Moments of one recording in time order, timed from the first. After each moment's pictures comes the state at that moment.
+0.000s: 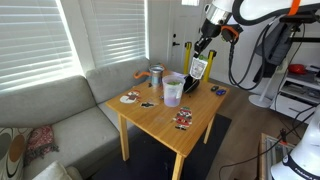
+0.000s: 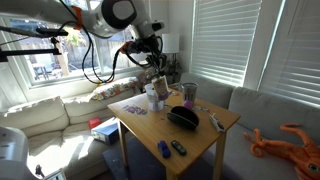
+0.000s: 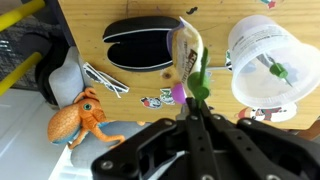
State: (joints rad) arm -0.04 -0.35 0.00 -2.06 -0.18 2.10 0.14
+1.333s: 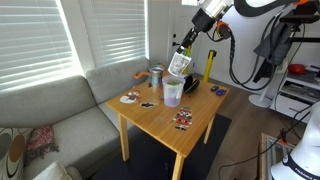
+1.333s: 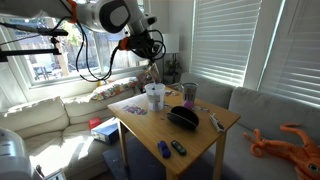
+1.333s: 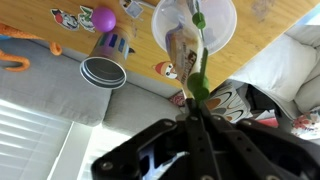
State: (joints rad) arm 0.10 -0.34 -0.03 -2.06 0.07 2.31 -0.34
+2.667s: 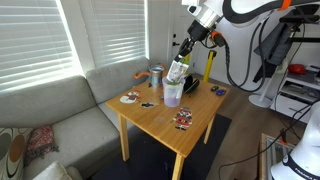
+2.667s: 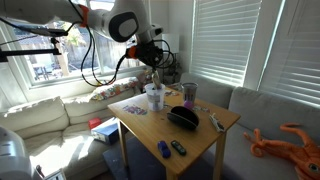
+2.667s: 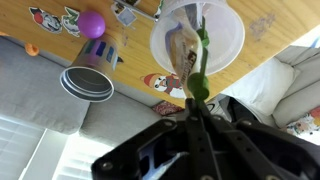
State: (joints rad) arm 0.11 -0.28 -0.06 -2.07 0.17 2.31 -0.53
